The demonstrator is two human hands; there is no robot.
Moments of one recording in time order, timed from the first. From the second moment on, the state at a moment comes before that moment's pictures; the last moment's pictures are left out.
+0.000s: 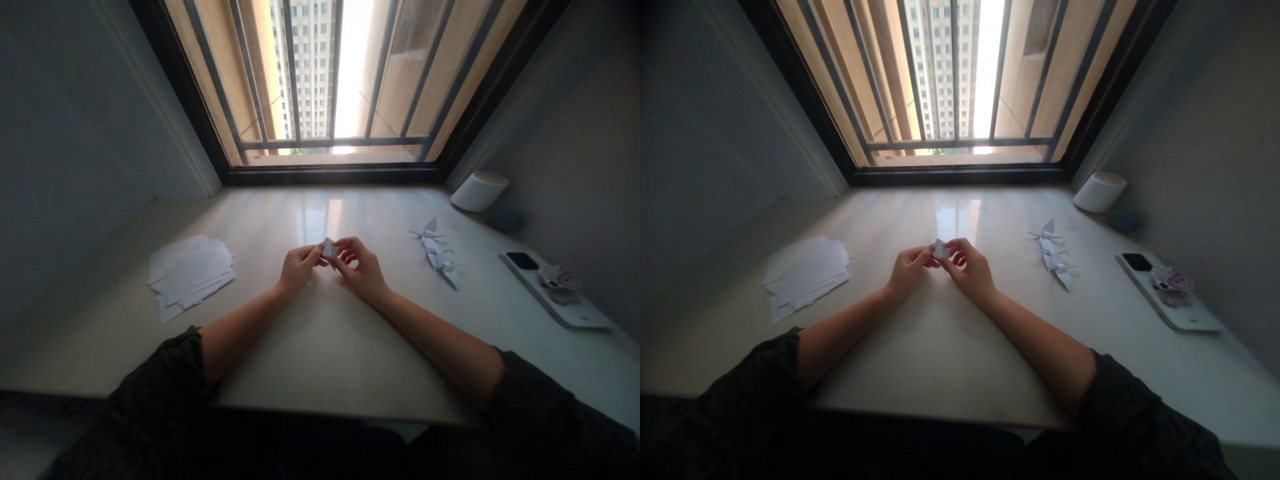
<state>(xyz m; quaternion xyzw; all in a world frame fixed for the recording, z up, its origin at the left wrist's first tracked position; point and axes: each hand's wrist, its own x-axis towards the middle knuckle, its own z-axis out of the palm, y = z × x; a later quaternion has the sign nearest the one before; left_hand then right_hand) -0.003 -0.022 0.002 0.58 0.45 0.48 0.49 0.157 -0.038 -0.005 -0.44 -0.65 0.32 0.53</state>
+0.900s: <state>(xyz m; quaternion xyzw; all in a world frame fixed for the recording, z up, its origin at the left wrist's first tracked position) -0.004 -0.020 0.000 0.56 0.44 0.48 0.52 0.161 -0.032 -0.012 -0.44 -0.63 0.32 0.55</state>
